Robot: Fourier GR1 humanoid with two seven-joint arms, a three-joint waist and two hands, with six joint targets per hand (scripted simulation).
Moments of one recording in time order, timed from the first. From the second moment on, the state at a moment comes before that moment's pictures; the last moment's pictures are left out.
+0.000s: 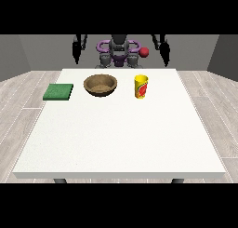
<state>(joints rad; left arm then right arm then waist) 0.00 0.09 0.03 -1.53 0.02 0.02 0.00 -0.02 -0.09 -0.02 -1.60 0.00 -0.01 0.00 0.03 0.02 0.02</state>
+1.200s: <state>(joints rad) -0.10 0.04 -0.13 -1.73 0.04 0.12 -0.08 -0.09 -0.08 -0.09 -1.62 -0.11 0.04 -0.08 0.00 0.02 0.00</state>
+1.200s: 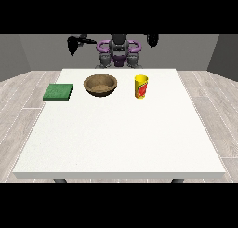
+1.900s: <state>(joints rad) -0.35 0.13 0.07 -1.35 0.03 0.08 -0.32 -0.27 -0.19 -0.19 -1.42 -0.15 0.14 -0.24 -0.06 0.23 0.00</state>
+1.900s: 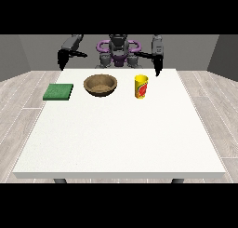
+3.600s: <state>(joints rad) -0.61 0.14 0.13 -0.73 -0.23 0.52 -0.67 -0.37 -0.39 -0.33 -1.12 -0.25 0.37 -0.41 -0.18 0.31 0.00</state>
